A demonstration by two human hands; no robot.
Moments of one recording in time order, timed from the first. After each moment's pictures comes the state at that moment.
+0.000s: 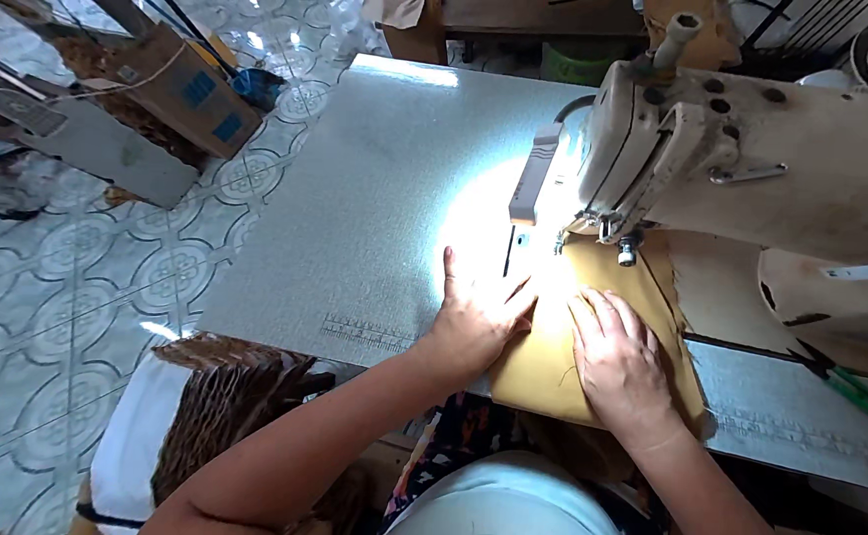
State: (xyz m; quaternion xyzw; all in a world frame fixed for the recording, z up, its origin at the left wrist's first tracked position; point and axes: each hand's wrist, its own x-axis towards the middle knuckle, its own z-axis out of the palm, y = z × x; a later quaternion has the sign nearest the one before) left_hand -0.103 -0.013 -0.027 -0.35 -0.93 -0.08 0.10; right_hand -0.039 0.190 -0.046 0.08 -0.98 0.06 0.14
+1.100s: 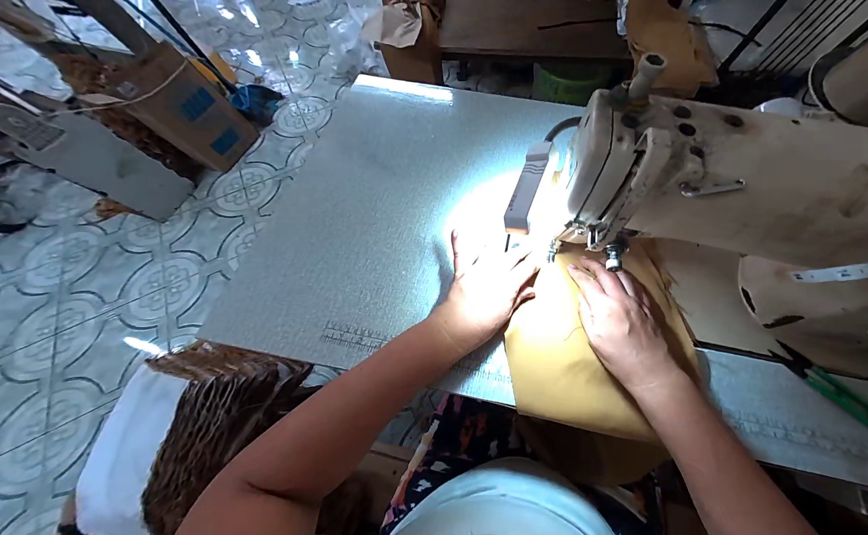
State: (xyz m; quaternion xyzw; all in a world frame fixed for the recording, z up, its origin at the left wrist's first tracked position) left_hand -0.147 0.003 -0.034 -0.33 -0.92 -0.16 0.11; right_hand -0.089 0.218 -0.040 0.11 -0.98 0.13 0.12
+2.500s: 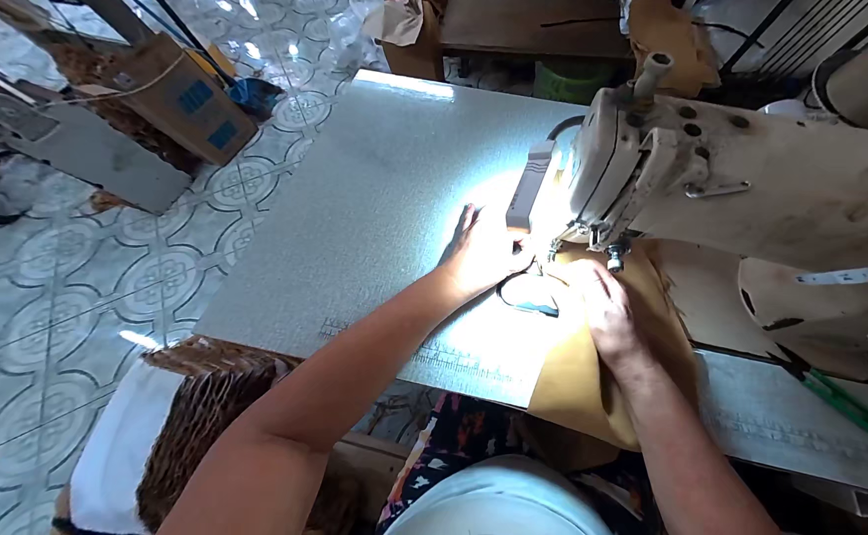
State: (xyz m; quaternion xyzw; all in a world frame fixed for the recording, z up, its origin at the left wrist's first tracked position) left_hand -0.209 0.007 -0.039 -0.28 -0.93 -0.23 0.04; right_hand -0.098 0.190 -0.021 -0.04 -0.82 0.56 0.05
